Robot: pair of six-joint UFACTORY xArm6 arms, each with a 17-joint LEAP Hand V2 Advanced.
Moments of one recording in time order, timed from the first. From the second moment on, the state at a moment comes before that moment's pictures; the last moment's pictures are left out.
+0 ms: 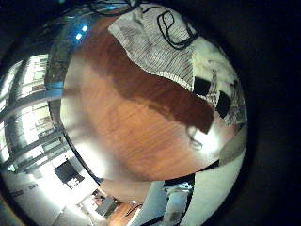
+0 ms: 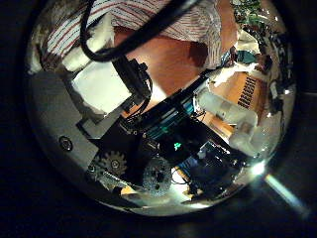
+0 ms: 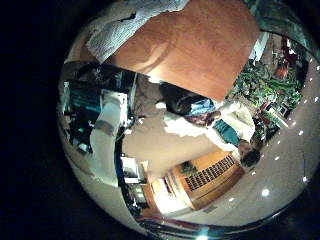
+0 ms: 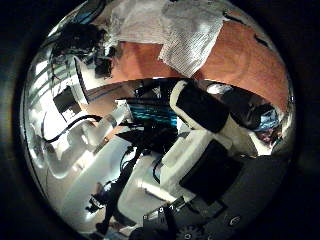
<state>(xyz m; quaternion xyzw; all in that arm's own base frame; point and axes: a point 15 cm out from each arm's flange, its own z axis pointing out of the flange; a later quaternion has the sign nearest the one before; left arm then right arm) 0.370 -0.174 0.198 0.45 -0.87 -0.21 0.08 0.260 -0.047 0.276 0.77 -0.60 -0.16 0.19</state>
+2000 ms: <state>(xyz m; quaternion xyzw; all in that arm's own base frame) 0.335 -0.134 0.286 0.43 -0.84 -0.23 0.22 0.249 -0.013 0.274 0.71 -0.69 0.02 0.13</state>
